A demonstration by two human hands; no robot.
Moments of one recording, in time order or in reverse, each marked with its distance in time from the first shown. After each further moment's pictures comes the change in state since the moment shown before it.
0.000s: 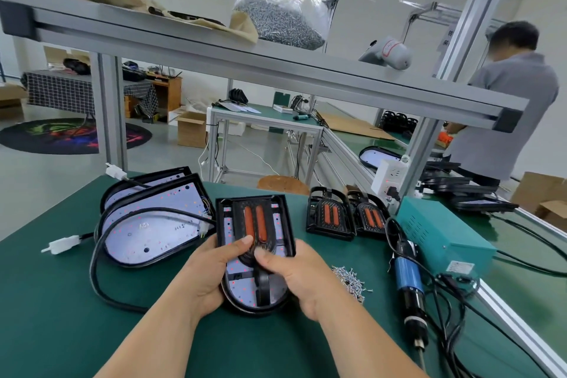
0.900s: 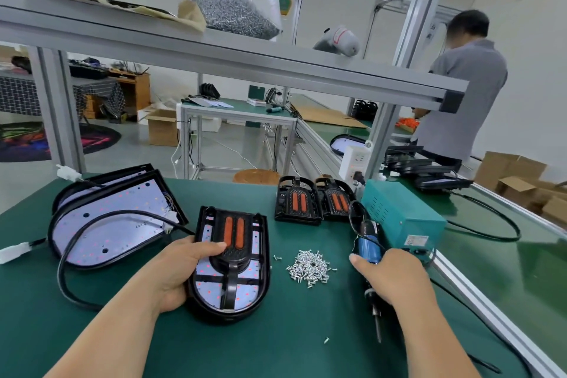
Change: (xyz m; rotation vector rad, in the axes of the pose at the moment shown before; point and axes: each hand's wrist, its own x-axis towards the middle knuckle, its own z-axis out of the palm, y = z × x) left_hand -0.001 0.002 0.005 0.338 0.001 -0.183; right_hand -0.062 0.001 -0.161 -1.134 0.680 0.239
